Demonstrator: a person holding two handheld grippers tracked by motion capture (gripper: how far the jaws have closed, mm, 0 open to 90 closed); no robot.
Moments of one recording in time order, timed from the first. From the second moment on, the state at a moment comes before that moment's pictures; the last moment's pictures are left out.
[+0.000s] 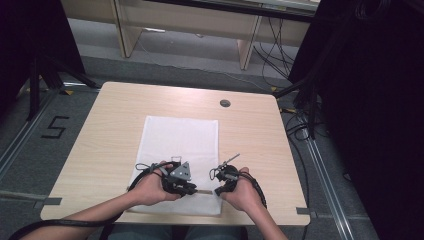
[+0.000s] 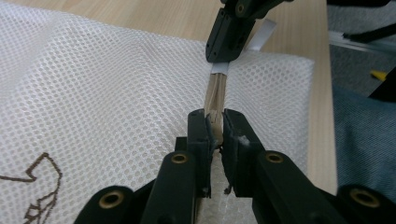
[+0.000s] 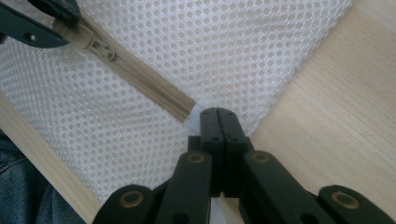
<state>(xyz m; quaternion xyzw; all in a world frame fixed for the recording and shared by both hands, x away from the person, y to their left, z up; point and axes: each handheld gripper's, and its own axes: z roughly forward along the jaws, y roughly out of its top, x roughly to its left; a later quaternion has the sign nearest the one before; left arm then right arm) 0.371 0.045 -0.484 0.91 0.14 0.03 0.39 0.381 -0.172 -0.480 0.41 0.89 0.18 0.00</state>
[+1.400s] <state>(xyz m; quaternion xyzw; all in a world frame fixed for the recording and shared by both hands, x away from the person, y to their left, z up) 0.380 0.053 -0.504 0.91 0.14 0.02 0.39 0.381 -0.173 -0.480 0.42 0.89 0.17 0.00</state>
